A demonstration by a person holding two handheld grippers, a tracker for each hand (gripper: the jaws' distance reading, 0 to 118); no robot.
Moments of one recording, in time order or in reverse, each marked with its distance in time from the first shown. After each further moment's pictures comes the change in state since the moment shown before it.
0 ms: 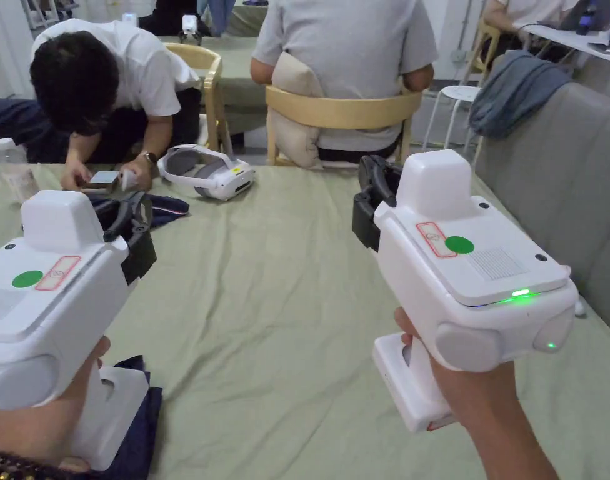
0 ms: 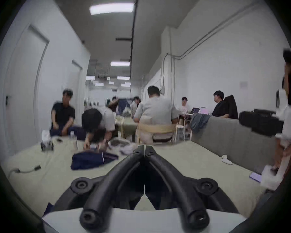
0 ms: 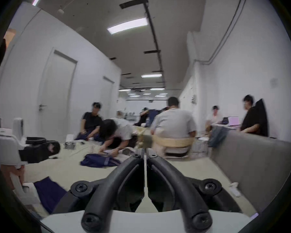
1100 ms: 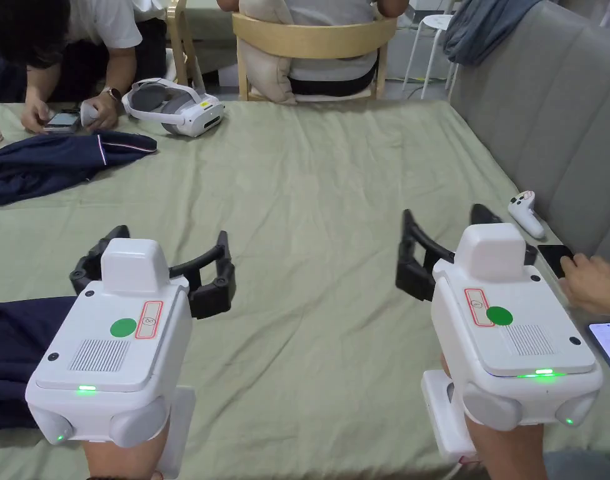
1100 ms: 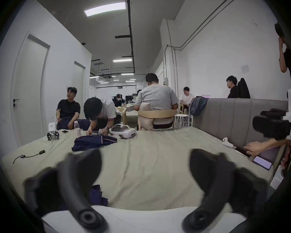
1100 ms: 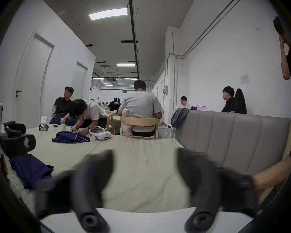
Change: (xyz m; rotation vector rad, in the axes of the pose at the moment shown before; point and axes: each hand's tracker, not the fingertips) left arm 0.074 -0.097 0.052 -0.112 0.063 -0.017; right arm 0.045 -0.105 0.087 -0.125 -0.205 0.033
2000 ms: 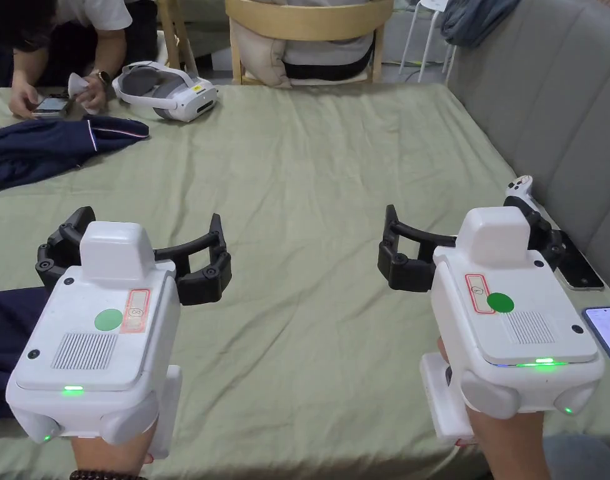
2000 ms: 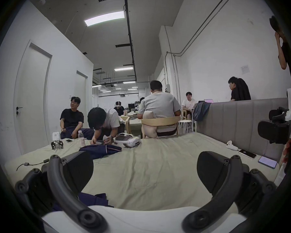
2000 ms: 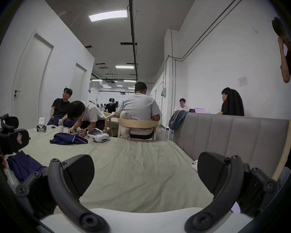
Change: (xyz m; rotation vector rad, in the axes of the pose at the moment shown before) left arm 0.003 0.006 0.002 0.083 0.032 -0.041; right arm 0.007 -0.001 -0.003 0.027 -0.019 -0.003
